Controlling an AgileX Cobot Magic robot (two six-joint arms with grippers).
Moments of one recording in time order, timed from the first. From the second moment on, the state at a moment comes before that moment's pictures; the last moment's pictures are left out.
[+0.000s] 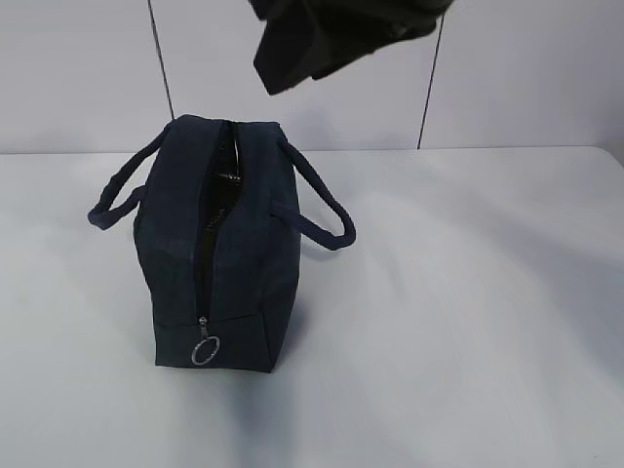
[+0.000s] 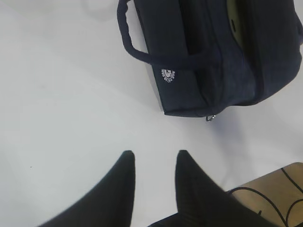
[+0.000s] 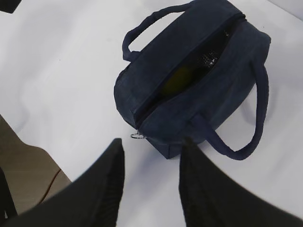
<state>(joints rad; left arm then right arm) -0.01 1.26 -1.23 -0.38 1.23 0.24 0.71 1.51 -1.62 0.15 1.03 -0.04</state>
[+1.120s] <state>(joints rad) -0.05 0.89 -0.89 -0.35 1.24 0.21 0.72 1.27 -0.84 0.47 0.57 -0.30</state>
